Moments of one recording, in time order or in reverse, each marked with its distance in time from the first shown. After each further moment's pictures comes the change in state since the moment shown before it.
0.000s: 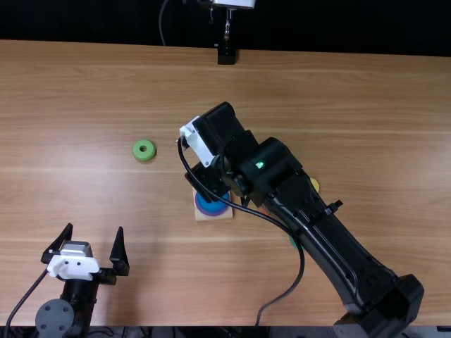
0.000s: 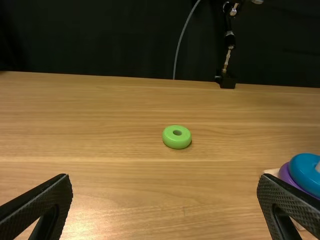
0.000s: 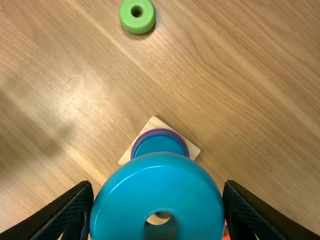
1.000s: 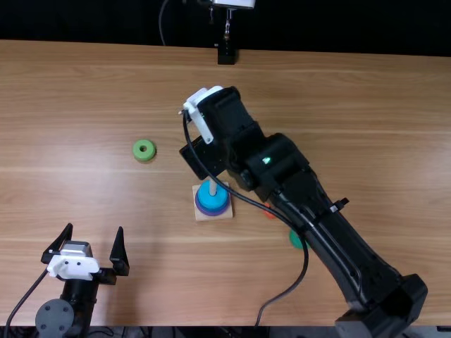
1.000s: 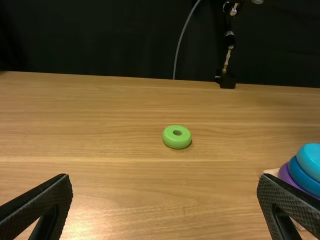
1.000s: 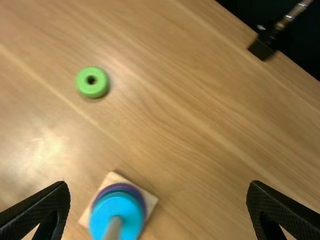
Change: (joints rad) left arm 0.000 0.000 0.000 0.000 0.001 0.000; right arm -0.048 0.001 0.019 0.187 0.126 -0.002
